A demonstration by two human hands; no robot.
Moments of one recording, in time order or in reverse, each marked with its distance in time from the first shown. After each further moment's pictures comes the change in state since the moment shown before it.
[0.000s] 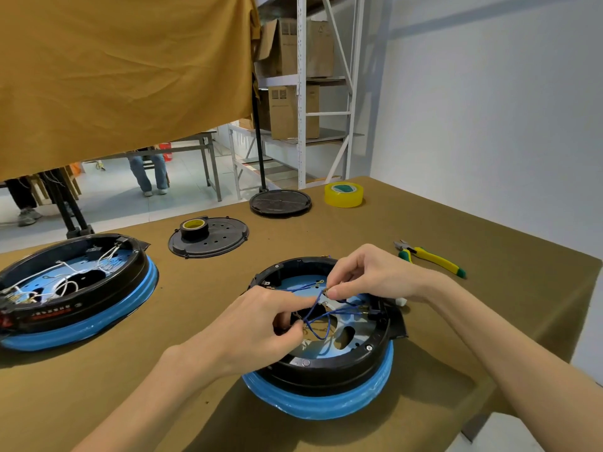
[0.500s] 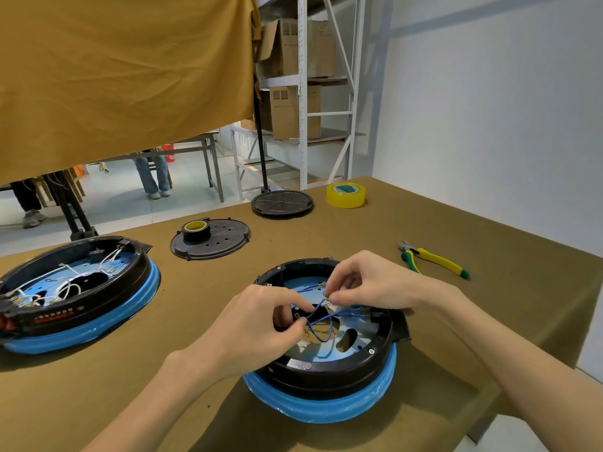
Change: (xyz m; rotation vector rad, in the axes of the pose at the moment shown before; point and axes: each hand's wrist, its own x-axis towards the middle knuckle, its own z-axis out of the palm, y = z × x) left_hand 0.000 -0.006 0.001 -0.042 0.113 -0.054; right_hand 0.003 0.000 0.008 -0.230 0.069 0.053
